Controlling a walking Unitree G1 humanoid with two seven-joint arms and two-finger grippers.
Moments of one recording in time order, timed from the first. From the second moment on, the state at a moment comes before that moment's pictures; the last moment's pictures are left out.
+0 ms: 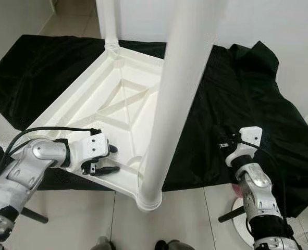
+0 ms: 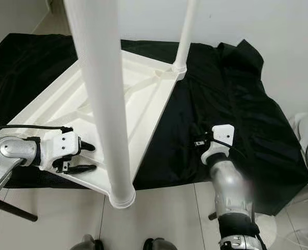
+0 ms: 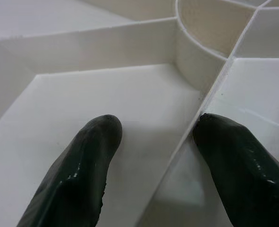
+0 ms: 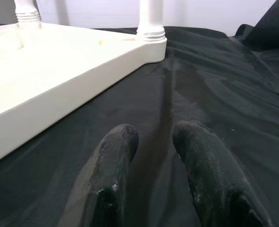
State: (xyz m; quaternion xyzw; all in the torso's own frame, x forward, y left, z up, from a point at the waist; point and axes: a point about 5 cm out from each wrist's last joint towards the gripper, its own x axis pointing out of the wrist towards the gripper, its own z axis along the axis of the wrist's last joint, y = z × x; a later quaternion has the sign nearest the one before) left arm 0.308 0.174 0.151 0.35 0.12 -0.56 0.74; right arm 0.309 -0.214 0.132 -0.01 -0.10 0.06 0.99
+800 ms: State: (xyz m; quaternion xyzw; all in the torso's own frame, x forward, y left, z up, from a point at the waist) left arm 0.349 0.125 0.161 0.24 0.12 -0.54 0.79; right arm 0.309 -0.214 0.131 -0.01 -0.09 0.04 0.99
